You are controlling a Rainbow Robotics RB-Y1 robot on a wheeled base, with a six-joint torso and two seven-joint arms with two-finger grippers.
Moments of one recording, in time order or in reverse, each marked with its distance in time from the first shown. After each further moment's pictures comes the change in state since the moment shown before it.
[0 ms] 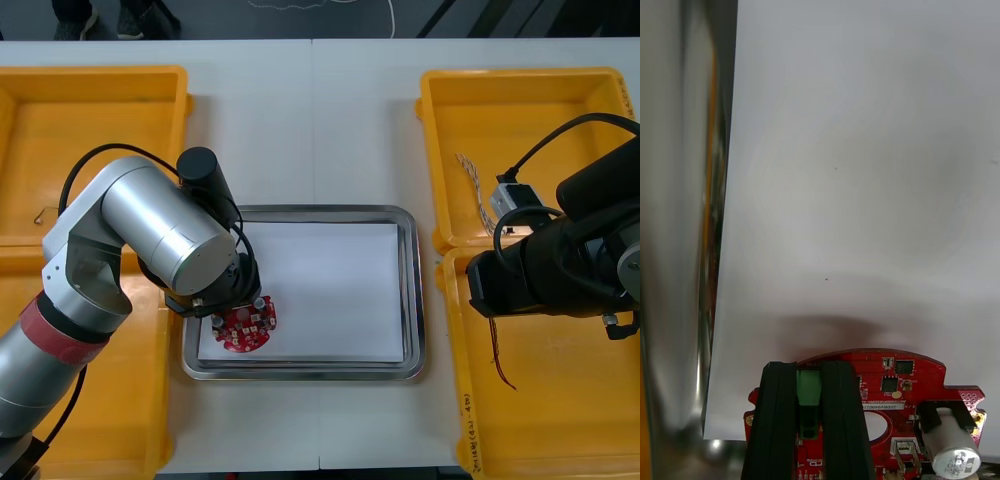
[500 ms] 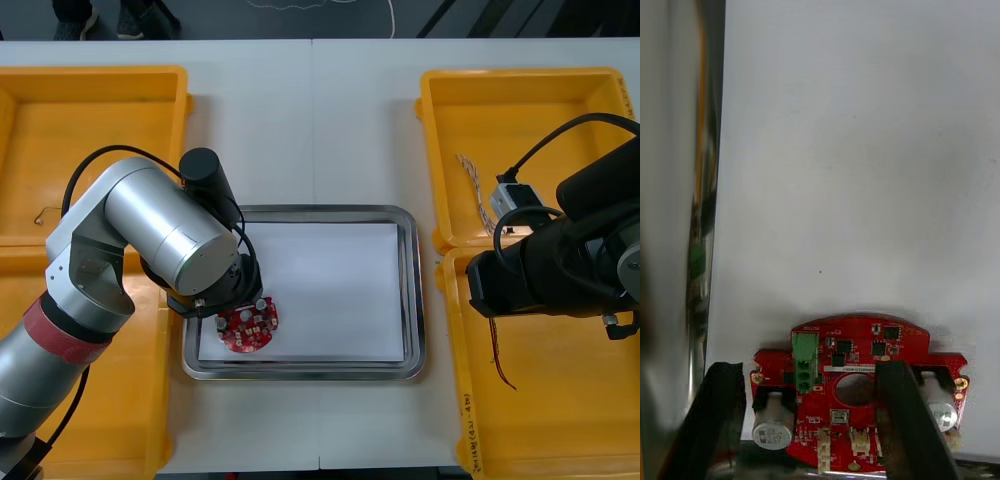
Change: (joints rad) right arm 0.000 0.000 0.000 0.000 0.000 0.000 0.001; left arm 0.000 -0.007 0.000 0.008 0.000 -0.002 -0.001
